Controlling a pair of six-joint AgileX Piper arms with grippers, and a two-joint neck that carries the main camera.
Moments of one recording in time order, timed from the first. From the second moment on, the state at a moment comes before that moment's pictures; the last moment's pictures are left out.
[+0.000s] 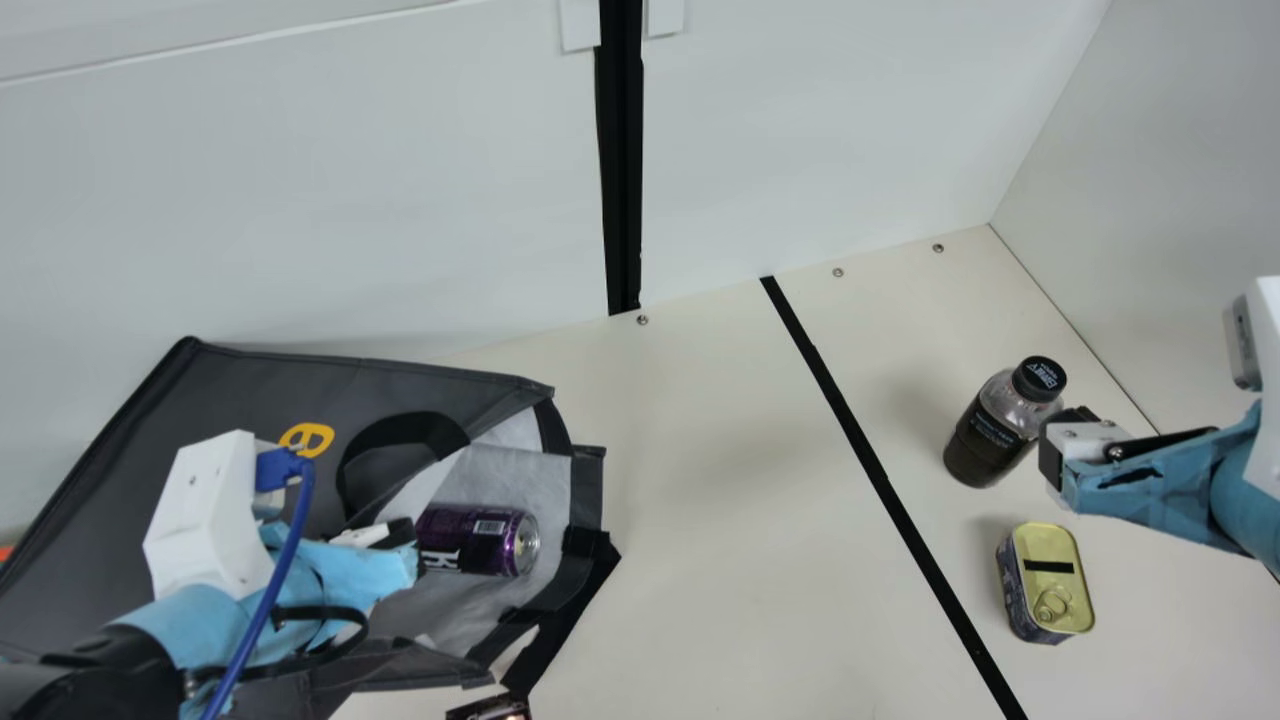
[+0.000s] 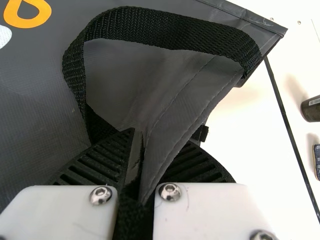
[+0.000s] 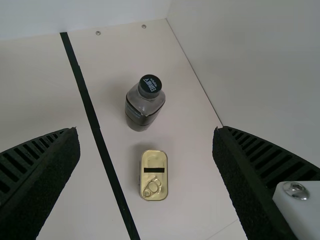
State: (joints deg) left arm -30.7 82.9 -68.2 -15.2 38.4 -14.7; right arm -17.9 52.7 -77.3 -13.9 69.9 0.0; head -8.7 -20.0
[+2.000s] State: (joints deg) left arm -30.7 82.9 -68.2 -15.2 38.4 -14.7; right arm -37.8 68.3 -84.5 6.0 68.2 -19.3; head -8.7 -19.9
